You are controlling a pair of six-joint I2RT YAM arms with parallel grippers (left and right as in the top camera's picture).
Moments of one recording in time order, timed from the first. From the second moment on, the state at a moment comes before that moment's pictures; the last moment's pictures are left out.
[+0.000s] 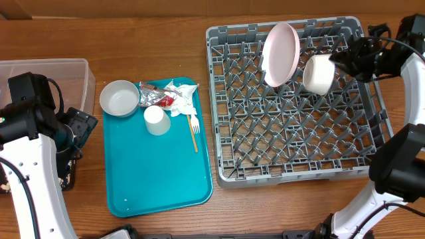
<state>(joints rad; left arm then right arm) 0.36 1.35 1.43 -1.47 -0.06 -0.81 -0.35 2.00 1.83 -1.07 -0.73 0.28</state>
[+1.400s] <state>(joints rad) 0.36 1.35 1.43 -1.47 -0.06 -0.81 0.42 1.95 2.24 -1.27 -0.39 0.24</state>
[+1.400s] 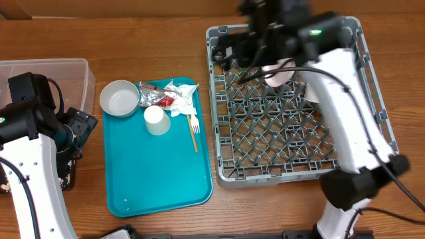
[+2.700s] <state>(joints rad) 0.36 1.35 1.43 -1.47 -0.06 -0.81 0.59 2.13 2.41 -1.18 -0.07 0.34</state>
